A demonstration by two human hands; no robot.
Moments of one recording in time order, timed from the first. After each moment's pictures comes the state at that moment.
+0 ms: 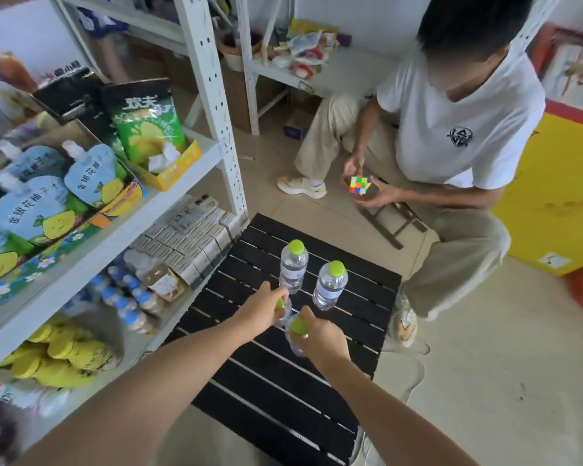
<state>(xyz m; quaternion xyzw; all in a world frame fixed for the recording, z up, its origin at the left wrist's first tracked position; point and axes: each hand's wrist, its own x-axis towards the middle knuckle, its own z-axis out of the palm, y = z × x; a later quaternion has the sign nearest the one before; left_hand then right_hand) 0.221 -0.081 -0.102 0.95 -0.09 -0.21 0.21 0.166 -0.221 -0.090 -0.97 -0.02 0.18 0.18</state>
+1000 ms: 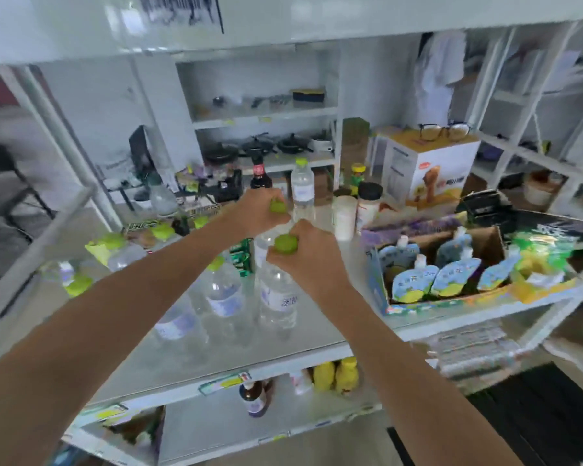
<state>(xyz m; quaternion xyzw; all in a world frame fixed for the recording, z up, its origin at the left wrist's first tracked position) 0.030 0.437 0.224 0.94 0.22 0.16 0.20 0.058 0.297 0.194 -0.79 -0.42 0.05 0.44</state>
